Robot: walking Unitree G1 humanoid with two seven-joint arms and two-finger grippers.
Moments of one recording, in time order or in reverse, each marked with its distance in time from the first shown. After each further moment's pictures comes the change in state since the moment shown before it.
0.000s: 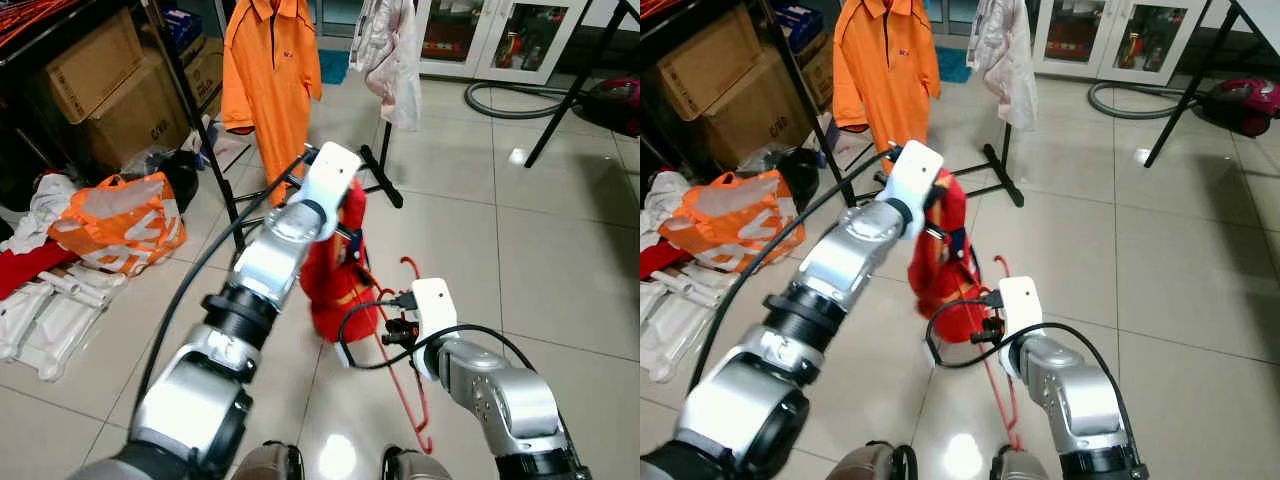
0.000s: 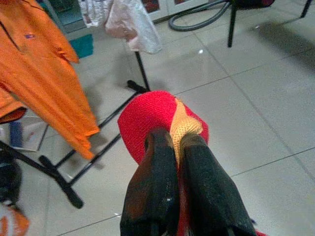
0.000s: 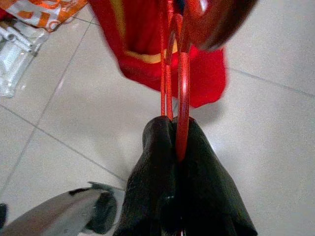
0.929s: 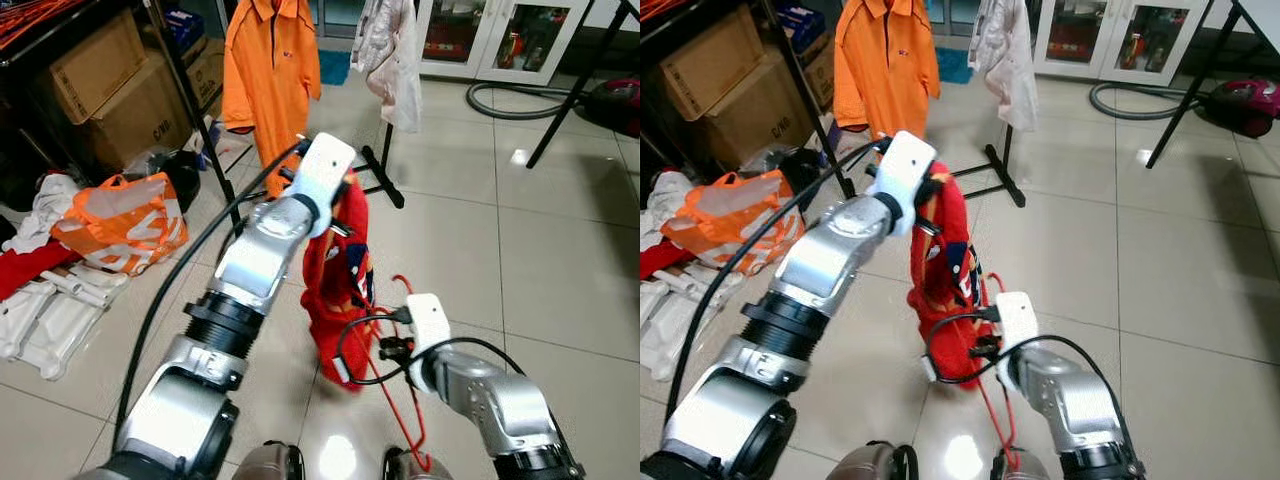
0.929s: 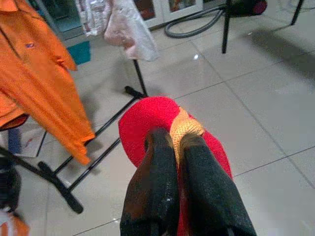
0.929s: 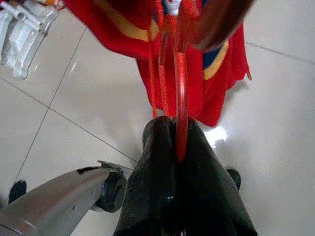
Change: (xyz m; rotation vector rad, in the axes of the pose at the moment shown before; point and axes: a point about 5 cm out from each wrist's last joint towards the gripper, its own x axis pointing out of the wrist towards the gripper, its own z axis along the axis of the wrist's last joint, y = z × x) left arm -0.018 0.016 0.008 0.010 -0.013 -0.011; right arm 0.011 -0.010 -0.024 0.033 0.091 0.033
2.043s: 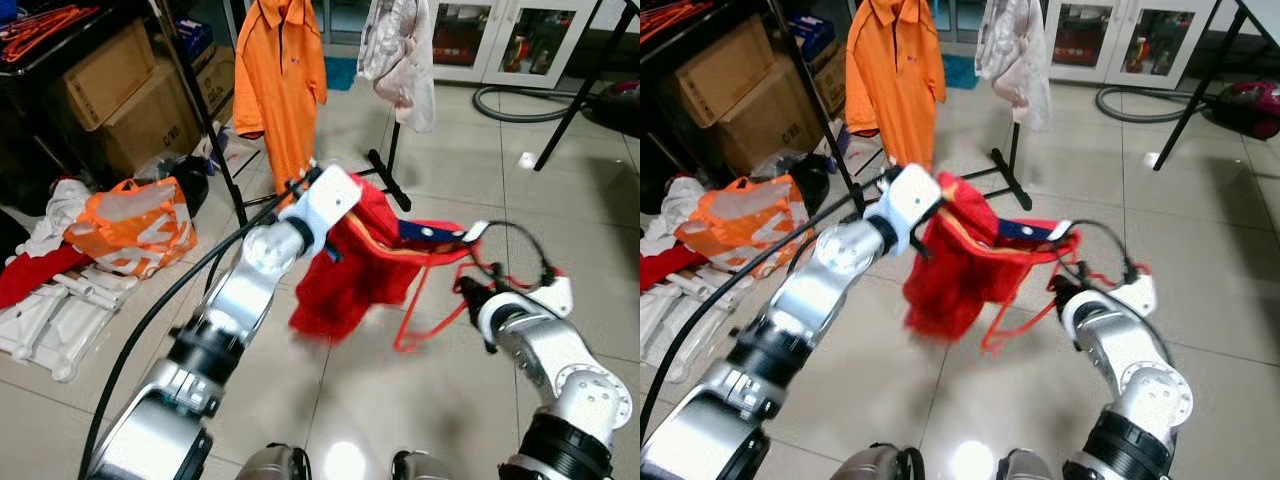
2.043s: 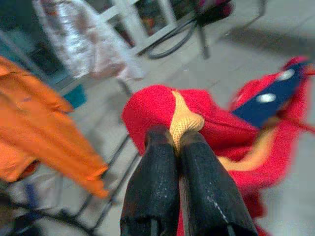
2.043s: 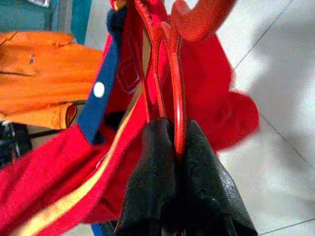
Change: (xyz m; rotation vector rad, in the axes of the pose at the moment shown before) left arm -0.013 -0.017 -0.031 0.203 -0.157 -0.156; right arm -0.053 -0.056 0.061 1.244 -0.422 -0.090
